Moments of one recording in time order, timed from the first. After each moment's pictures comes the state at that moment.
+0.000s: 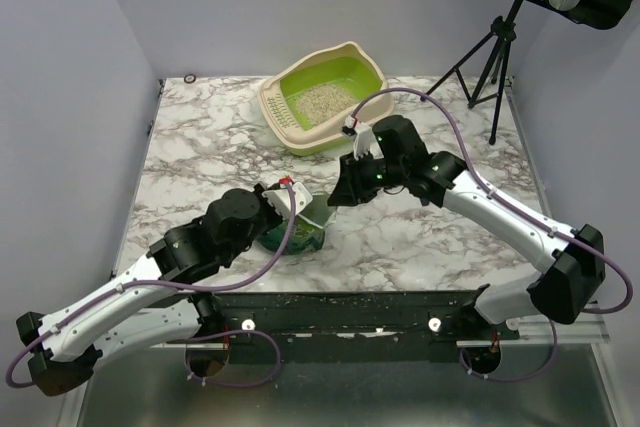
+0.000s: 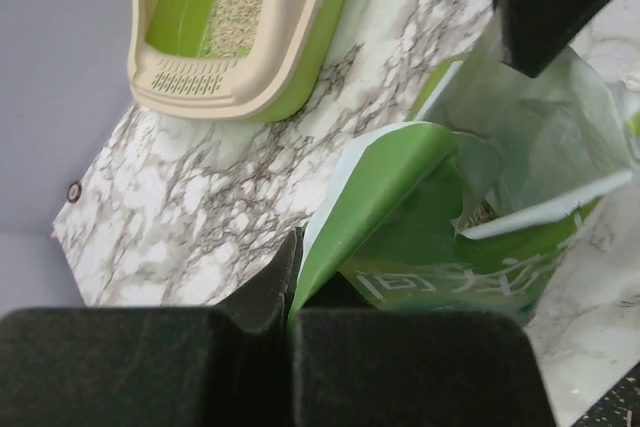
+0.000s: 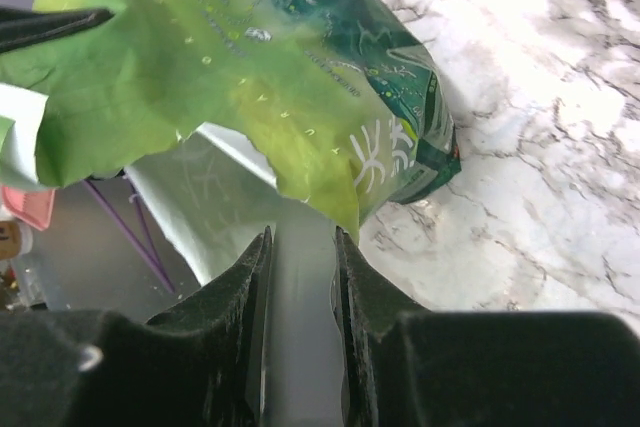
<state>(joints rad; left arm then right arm) -0.97 0.74 0.86 -0.50 -0.38 0.39 0.73 1.41 1.24 -0.48 -0.46 0.32</state>
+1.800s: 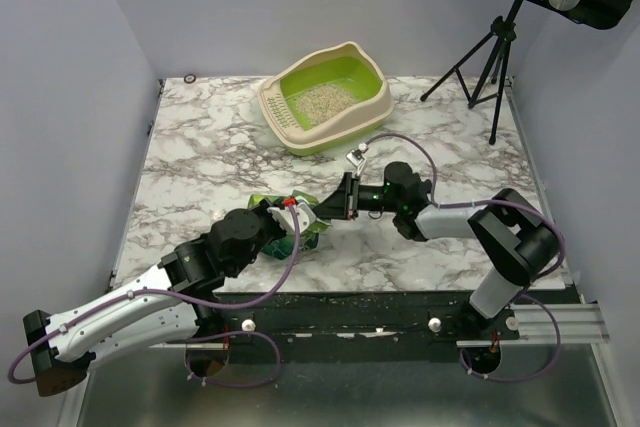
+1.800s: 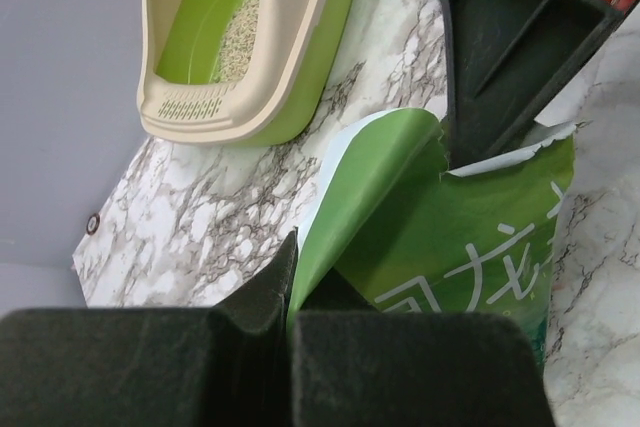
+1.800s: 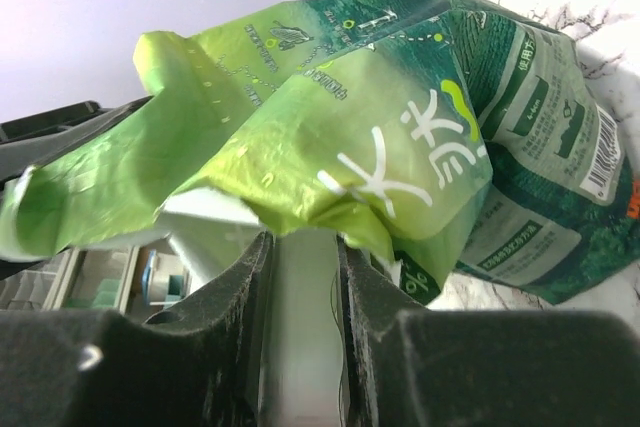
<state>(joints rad) -1.04 0.66 0.63 -0.27 -0.42 0.47 0.69 1.69 0.67 0.91 -0.75 1.09</state>
